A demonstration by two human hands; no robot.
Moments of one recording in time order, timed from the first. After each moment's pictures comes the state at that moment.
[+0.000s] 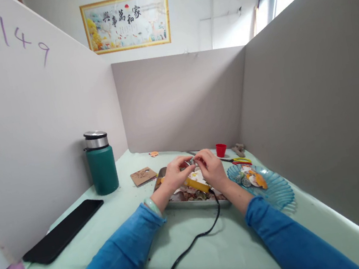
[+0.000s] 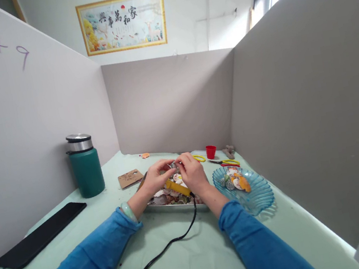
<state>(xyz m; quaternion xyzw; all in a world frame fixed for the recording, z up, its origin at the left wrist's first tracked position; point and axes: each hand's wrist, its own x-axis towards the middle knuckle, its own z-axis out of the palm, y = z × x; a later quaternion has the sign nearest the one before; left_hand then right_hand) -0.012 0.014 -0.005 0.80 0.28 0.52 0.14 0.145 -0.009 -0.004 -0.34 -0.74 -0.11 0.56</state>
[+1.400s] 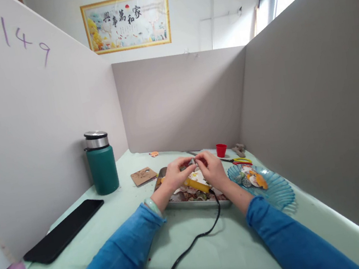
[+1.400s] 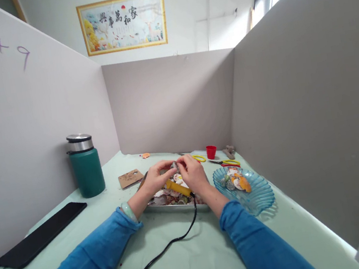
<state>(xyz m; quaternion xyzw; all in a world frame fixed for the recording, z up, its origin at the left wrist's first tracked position) -0.014 0.007 -0.001 0.80 0.28 0.51 0.16 0.145 -0.007 -0.007 -0.38 -0.73 -0.06 0.56</state>
